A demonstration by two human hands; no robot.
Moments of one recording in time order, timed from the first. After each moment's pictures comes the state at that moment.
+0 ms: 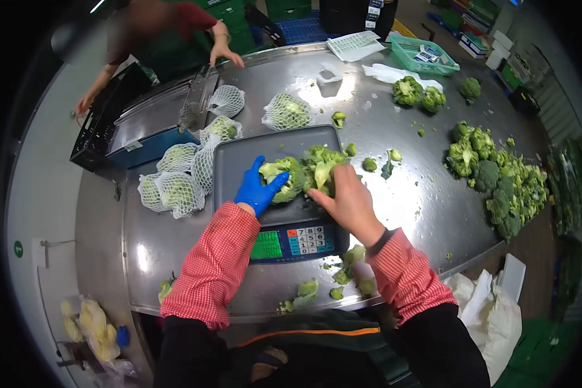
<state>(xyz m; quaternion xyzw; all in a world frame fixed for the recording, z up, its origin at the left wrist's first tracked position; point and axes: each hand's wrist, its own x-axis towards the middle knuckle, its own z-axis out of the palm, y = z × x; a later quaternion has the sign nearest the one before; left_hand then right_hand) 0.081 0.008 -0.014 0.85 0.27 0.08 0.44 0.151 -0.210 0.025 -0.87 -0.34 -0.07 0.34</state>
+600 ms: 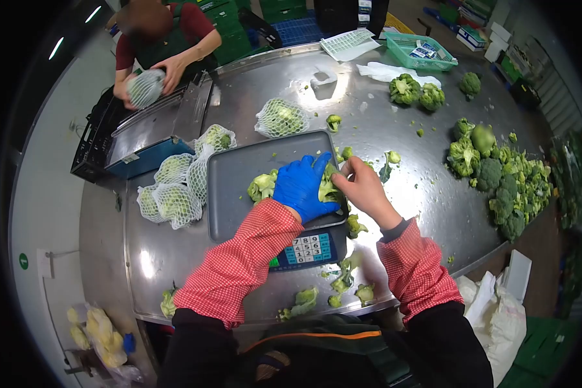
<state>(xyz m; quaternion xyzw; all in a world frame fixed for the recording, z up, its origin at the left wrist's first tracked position) 0.139 -0.079 0.033 0.99 0.00 0.03 0.11 0.214 -0.232 0.013 -0.85 -0.25 0.09 0.45</state>
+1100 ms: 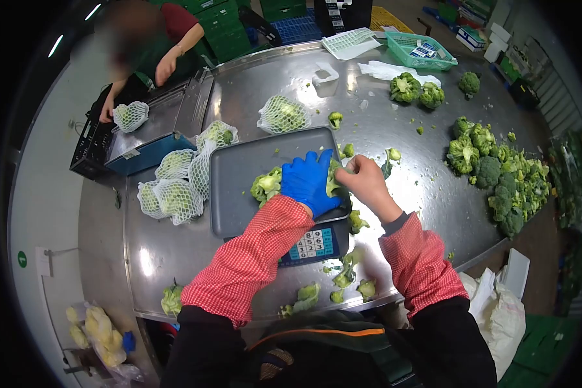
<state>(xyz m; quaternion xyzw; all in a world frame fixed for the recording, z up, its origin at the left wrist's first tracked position) 0.137 -0.092 0.037 1.00 0.06 0.03 0.05 0.214 -0.228 0.011 -0.86 -0.19 0.11 0.46</state>
